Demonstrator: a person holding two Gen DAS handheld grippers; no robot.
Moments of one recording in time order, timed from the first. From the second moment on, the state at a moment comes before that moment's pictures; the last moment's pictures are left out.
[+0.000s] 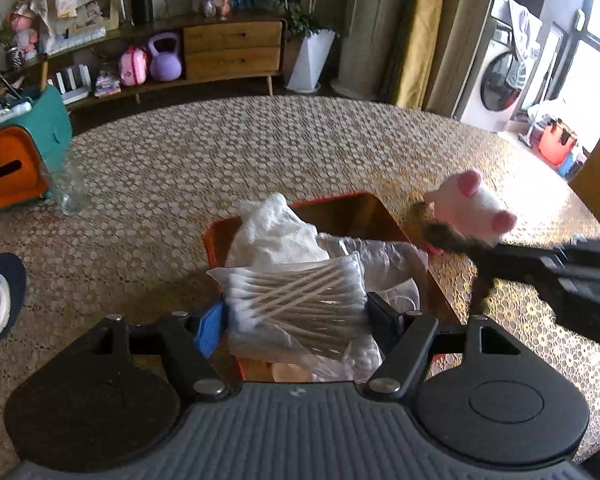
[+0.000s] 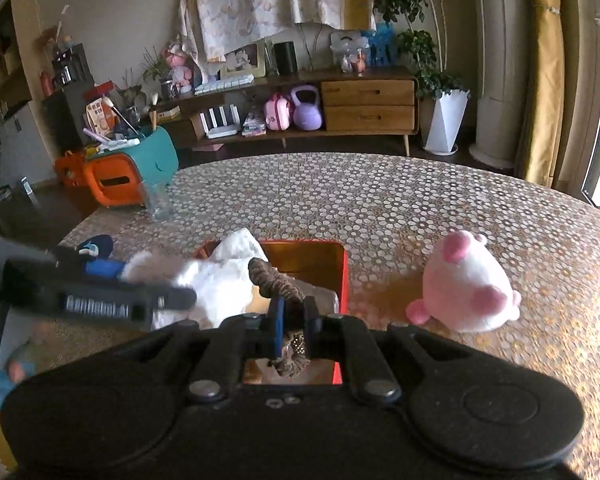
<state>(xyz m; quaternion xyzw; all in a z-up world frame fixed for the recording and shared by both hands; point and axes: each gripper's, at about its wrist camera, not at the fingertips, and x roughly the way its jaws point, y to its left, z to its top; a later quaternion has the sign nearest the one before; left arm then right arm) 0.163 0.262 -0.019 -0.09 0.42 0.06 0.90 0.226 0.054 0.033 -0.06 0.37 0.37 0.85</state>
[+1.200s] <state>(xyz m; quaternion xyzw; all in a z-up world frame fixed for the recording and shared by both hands) 0.185 0.244 -0.074 -0.10 0.46 0.05 0.88 0.272 0.110 -0.033 -0.11 0.42 0.35 0.83</state>
